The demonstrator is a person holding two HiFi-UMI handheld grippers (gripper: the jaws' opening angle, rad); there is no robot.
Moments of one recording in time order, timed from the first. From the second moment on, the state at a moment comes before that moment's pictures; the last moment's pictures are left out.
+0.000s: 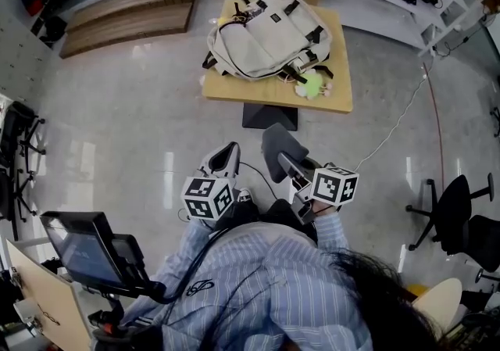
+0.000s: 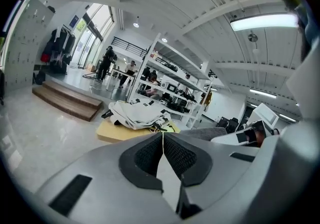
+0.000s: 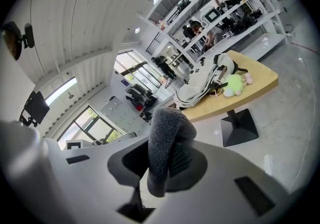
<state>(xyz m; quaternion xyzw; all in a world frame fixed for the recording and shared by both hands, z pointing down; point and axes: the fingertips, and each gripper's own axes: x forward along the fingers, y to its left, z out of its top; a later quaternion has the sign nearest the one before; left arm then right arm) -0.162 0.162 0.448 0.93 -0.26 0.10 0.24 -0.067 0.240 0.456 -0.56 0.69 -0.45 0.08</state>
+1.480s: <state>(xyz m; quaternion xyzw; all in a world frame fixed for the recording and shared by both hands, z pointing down) -0.054 0.021 0.481 0.84 -0.45 0.09 0.28 0.042 0.044 0.519 -0.38 0.81 -0.42 -0.13</state>
